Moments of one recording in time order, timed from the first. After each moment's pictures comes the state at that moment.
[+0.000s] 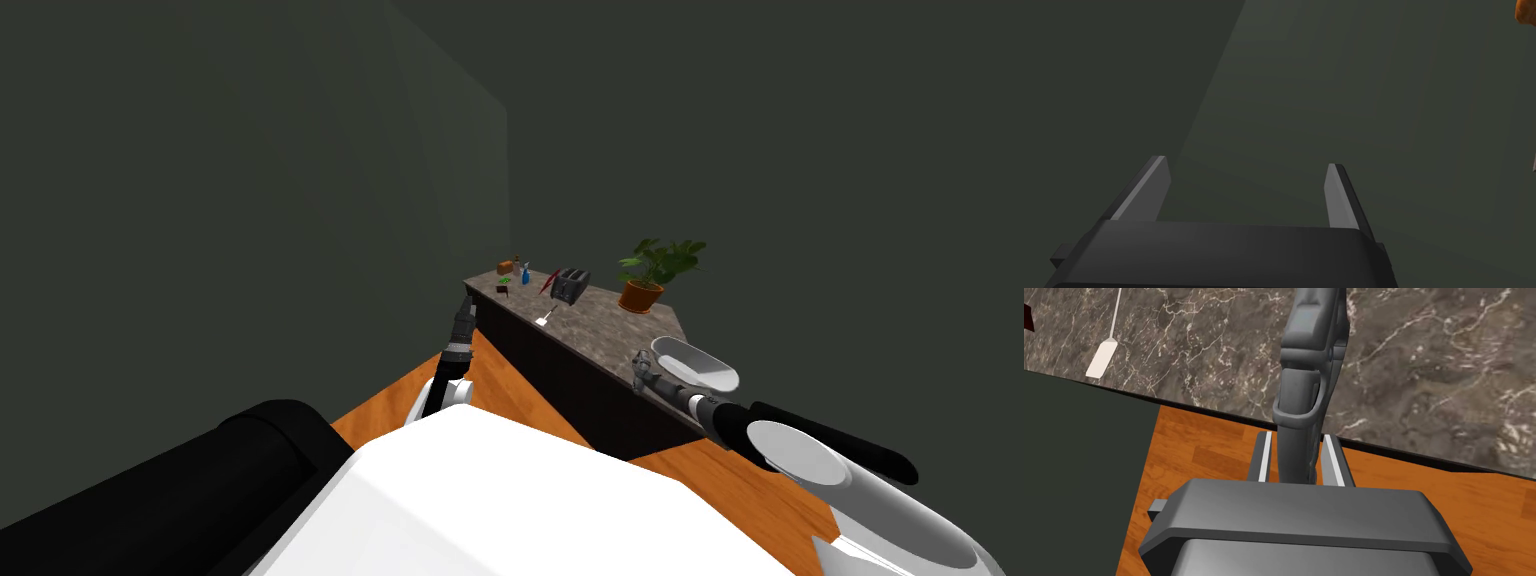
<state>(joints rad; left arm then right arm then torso) 0.46 -0.04 -0.04 -2.20 -0.08 -0.42 -0.17 0.14 -0.24 -0.56 -2.01 -0.80 1.26 -1.64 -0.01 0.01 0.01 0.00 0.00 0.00</state>
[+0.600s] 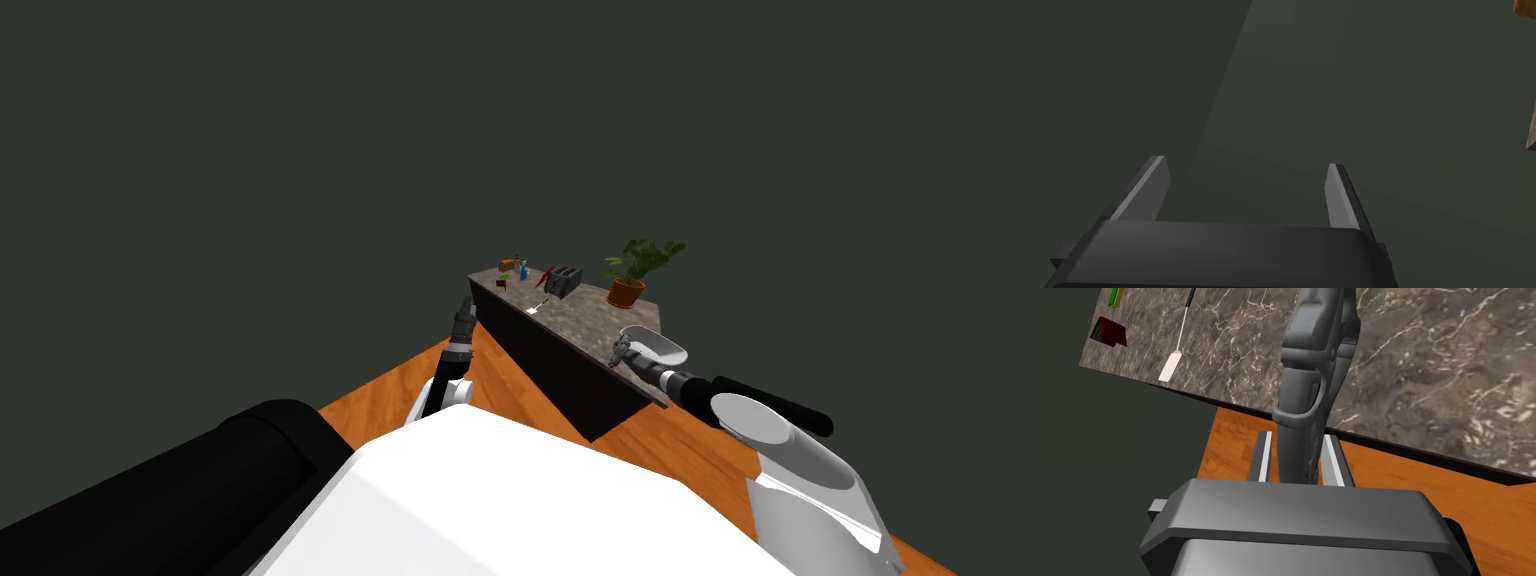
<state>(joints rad) 0.46 -0.04 -0.04 -2.20 -0.08 -0.42 -0.17 0.03 -0.17 -0.52 -1.99 -0.83 1.24 -1.75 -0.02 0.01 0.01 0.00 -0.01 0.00</state>
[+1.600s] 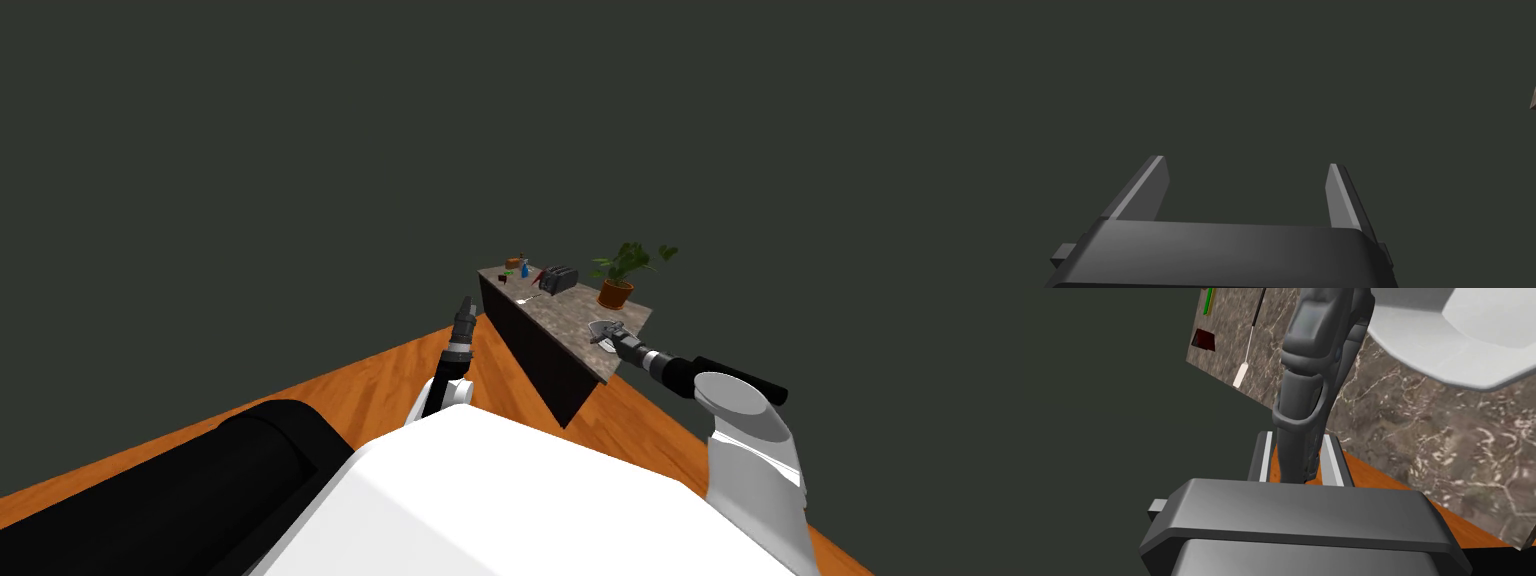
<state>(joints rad) 0.46 -0.04 -0.04 -2.20 -0.08 -0.42 -0.17 -0.12 -0.11 -0.55 -1.92 -0.93 1.24 -1.91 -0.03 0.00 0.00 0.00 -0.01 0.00</state>
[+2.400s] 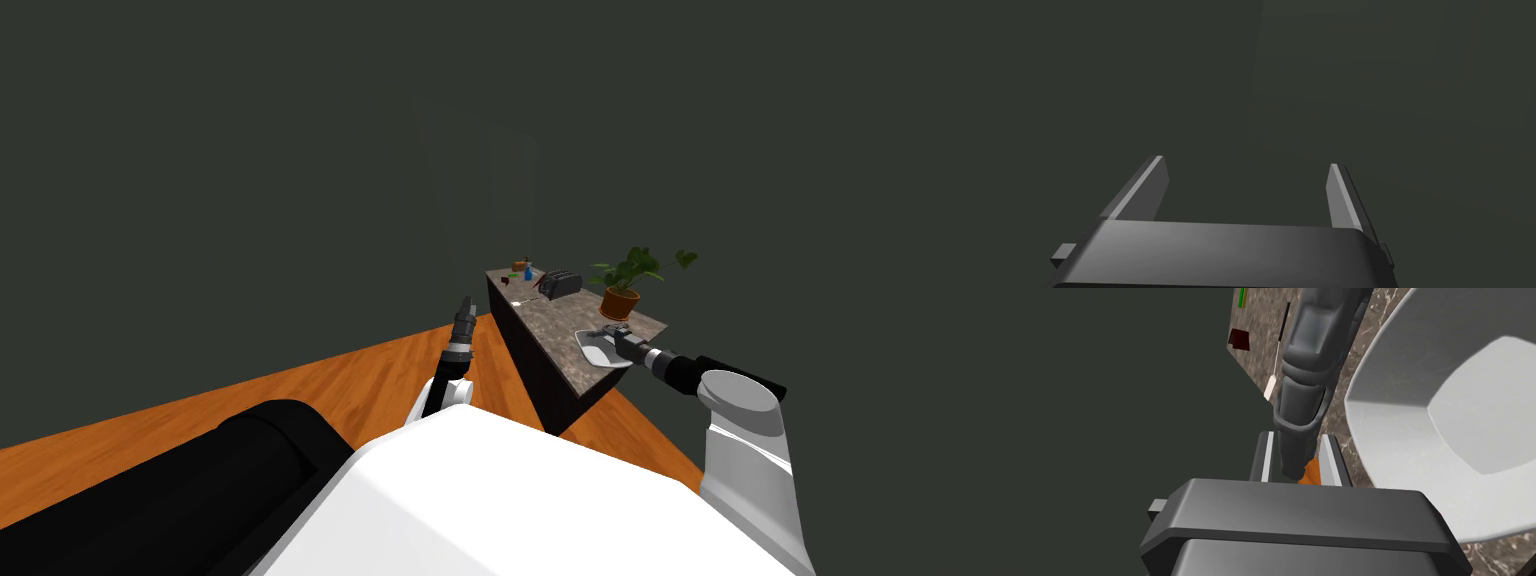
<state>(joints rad) 0.46 -0.04 -0.04 -2.20 -0.08 -0.42 -0.17 -0.18 -0.11 -0.62 -1.84 -1.02 1.28 -1.98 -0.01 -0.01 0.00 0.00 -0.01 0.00</state>
